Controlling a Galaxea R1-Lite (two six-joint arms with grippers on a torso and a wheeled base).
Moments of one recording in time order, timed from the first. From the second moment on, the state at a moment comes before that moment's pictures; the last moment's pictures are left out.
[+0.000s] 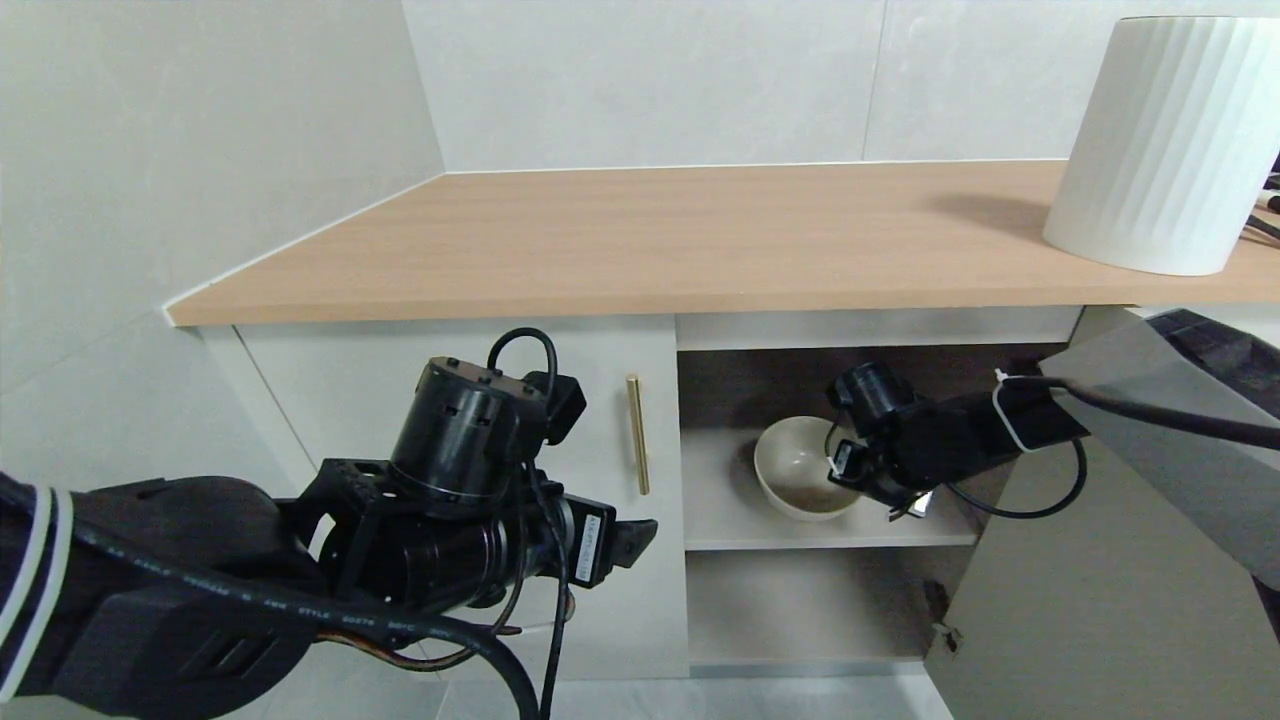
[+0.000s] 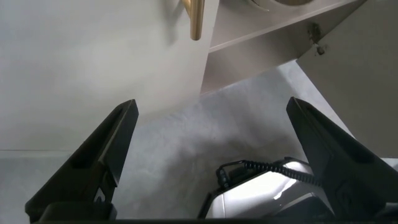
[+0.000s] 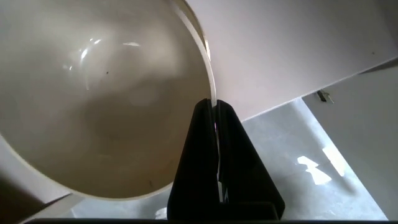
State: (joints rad) left arm -0.68 1.71 -0.86 -0.21 0.19 -0.24; right arm 0.40 2.32 -1.48 0.08 -0.38 0.75
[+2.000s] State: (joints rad) left arm -0.67 1.70 -0.83 -0.23 0.20 -0.27; right arm 0.59 2.06 -1.26 0.08 -0.34 0.64
